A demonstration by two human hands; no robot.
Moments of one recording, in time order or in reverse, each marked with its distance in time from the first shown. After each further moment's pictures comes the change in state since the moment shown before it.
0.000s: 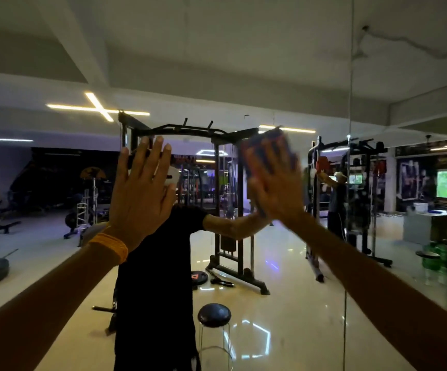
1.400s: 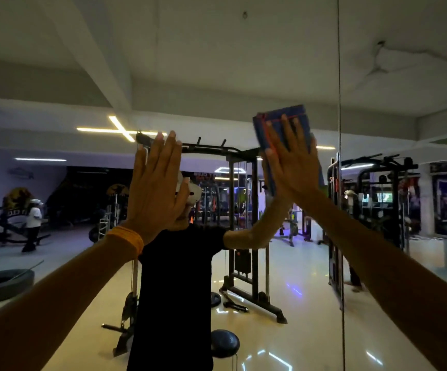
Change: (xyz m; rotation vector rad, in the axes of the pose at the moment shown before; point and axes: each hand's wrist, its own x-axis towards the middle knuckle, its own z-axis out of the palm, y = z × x) left_hand 0.071 0.074 0.014 -0.002 0.028 -0.062; right_hand 0.064 0.100 -0.005 0.091 -0.032 0.134
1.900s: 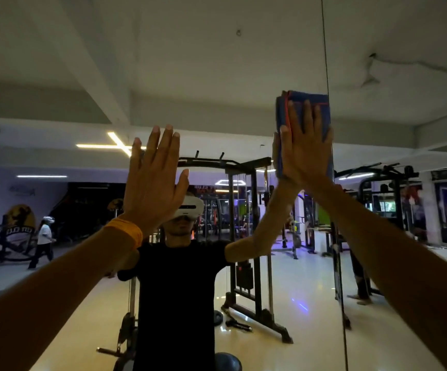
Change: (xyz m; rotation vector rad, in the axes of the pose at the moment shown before) left_hand 0.051 0.015 0.012 0.084 -0.016 0.000; right_hand 0.059 0.048 0.009 0.012 0.181 0.228
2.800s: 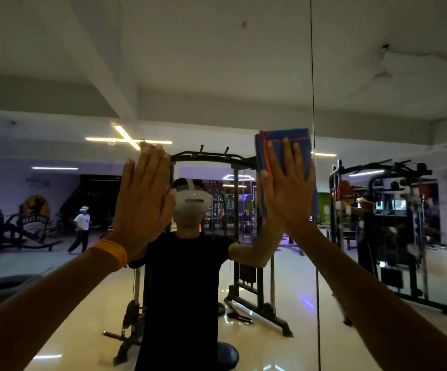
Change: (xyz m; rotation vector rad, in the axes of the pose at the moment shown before) left_hand -0.048 0.037 0.005 -0.131 0.031 0.004; right_hand -0.101 0.021 -0.020 0.060 -0.119 -0.075
